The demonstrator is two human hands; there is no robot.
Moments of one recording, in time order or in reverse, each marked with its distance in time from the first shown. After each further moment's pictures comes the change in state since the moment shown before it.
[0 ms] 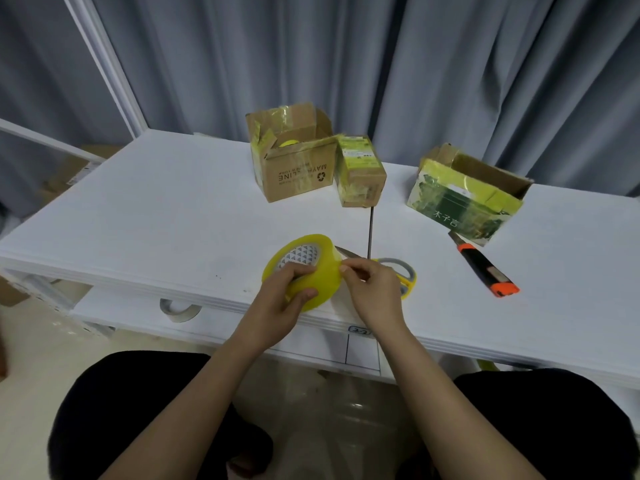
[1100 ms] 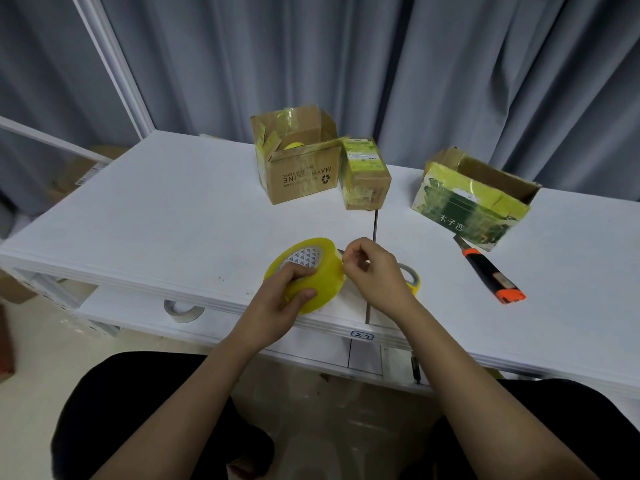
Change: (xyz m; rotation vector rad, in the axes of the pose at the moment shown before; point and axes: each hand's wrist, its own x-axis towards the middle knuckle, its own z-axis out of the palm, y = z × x) left_hand 0.001 0.001 -0.007 -0.072 -0.018 -0.032; right_hand 0.031 -0.009 -0.013 -0.084 -0.315 -0.109
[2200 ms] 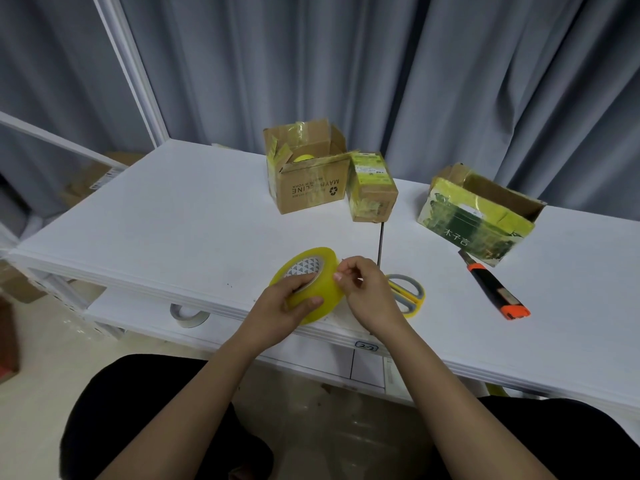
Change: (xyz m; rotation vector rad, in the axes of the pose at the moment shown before) left_hand 0.007 -0.005 -0.006 -0.026 -0.013 -0.221; right_hand -0.007 -0.011 0.026 0.060 0.060 0.081
